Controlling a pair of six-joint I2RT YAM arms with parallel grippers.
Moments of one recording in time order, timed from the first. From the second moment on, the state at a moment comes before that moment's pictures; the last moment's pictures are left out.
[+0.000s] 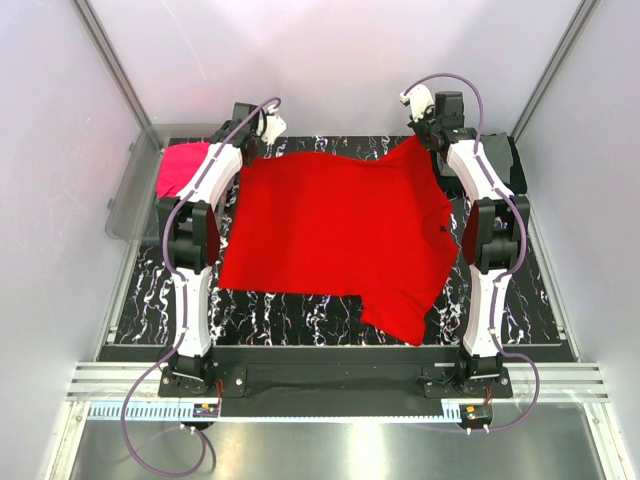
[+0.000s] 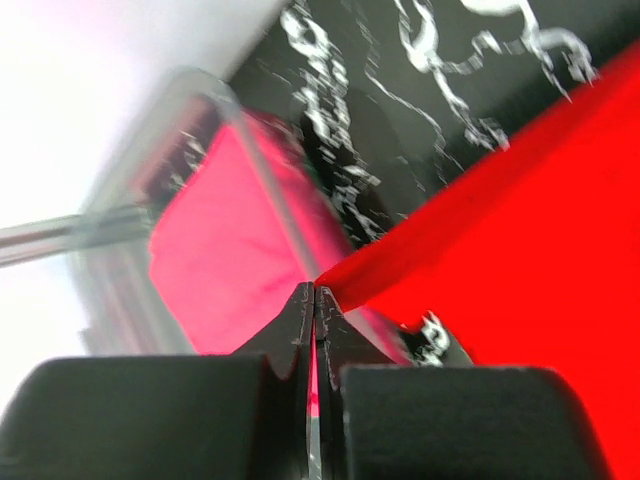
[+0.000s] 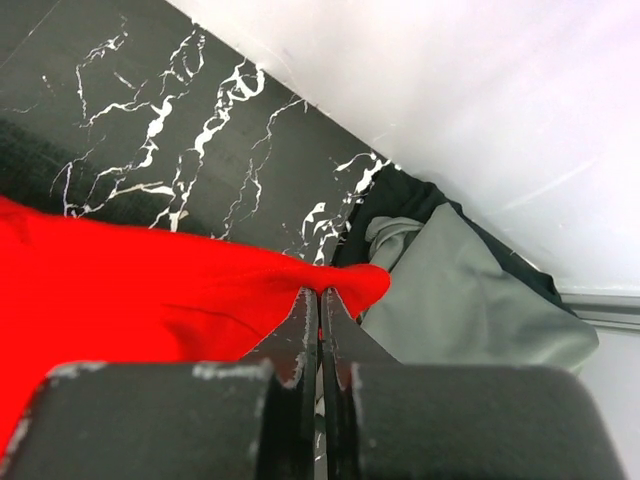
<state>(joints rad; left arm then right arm) -0.19 2.25 2.11 -0.61 -0.22 0.69 0.10 2.22 2.05 -0.35 -0.09 -0.56</state>
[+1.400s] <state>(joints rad) -0.17 2.07 1.80 -0.56 -0.21 0.68 0.12 1.69 1.48 -0.58 -0.02 -0.53</state>
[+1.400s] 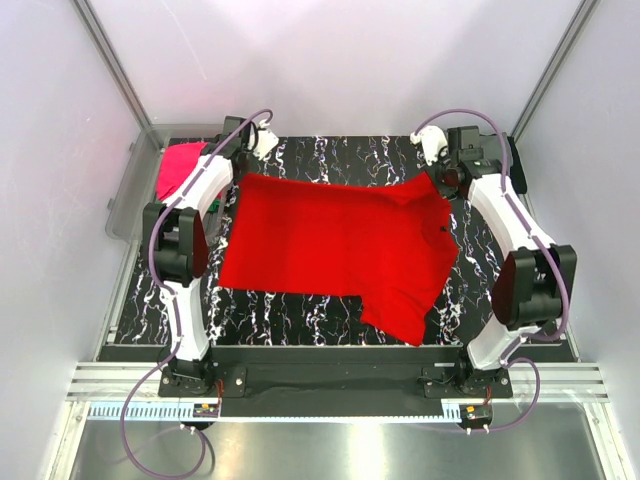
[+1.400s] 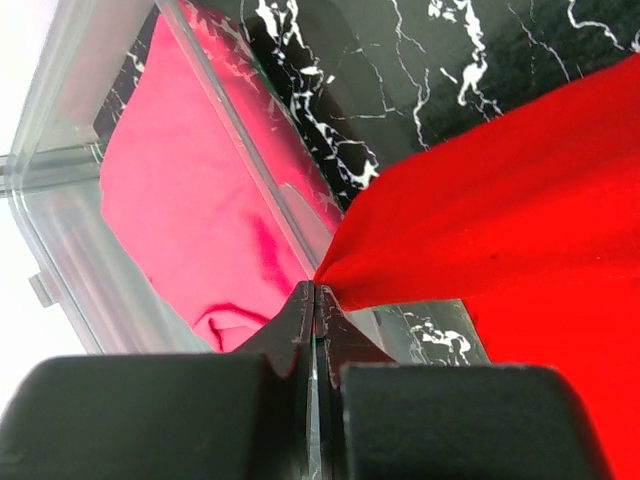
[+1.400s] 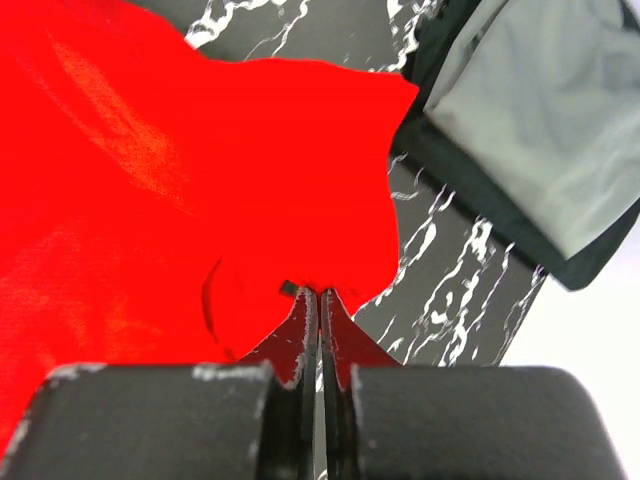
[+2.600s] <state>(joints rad) -0.17 1.97 1.59 -0.55 -0.15 0.66 0.14 1.58 1.23 -0.76 -0.19 -0.41</state>
